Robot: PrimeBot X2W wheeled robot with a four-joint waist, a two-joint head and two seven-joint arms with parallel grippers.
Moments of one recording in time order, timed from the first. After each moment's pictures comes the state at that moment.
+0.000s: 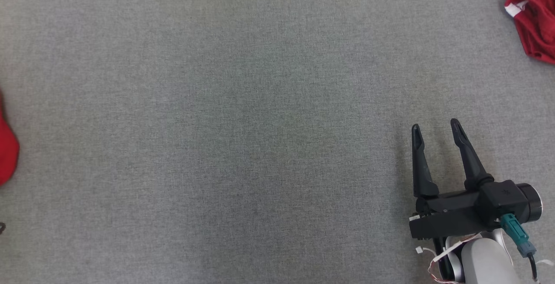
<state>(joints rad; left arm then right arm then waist) -0.76 0.55 0.18 0.93 -0.52 -0.13 0.30 -0.21 -0.07 -0.06 0.10 -0.01 0.13 -0.26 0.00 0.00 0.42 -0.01</state>
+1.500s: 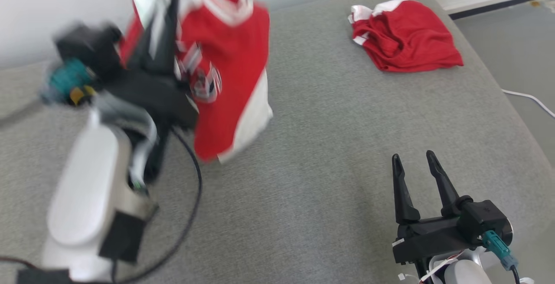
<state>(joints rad) -0.79 0.17 -0.23 0.24 -0.44 -0.08 0.04 -0.16 -0.05 0.00 0.18 0.11 0.13 -0.26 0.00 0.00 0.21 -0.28</state>
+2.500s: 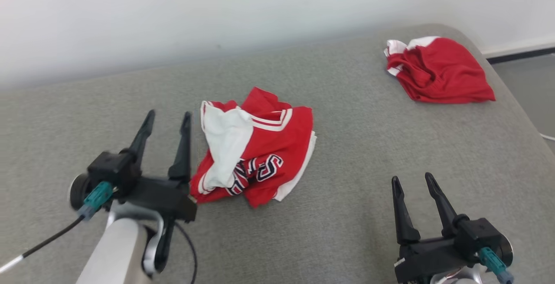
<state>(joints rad) -0.49 0.17 -0.28 0.38 -0.42 -0.04 -0.24 -0.10 -0.05 -0.01 0.21 0.09 0.13 -0.26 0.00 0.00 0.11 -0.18</state>
